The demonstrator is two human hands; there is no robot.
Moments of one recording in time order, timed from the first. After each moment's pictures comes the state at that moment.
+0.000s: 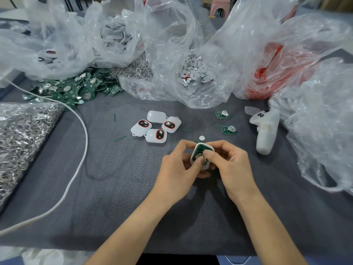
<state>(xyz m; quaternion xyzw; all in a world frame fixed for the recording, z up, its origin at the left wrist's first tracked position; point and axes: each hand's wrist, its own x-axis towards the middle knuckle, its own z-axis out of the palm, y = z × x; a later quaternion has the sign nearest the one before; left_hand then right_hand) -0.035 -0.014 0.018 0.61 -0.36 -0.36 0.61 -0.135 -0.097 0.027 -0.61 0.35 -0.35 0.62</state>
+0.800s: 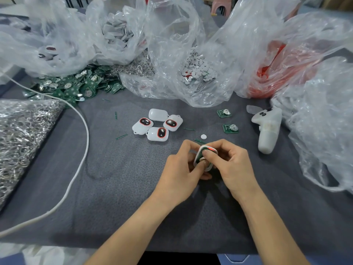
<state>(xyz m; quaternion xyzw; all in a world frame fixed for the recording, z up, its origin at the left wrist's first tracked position) -0.036 -0.010 0.022 0.64 -0.41 -0.33 0.55 -0.137 -0.100 0.025 -0.66 0.32 -0.32 0.60</state>
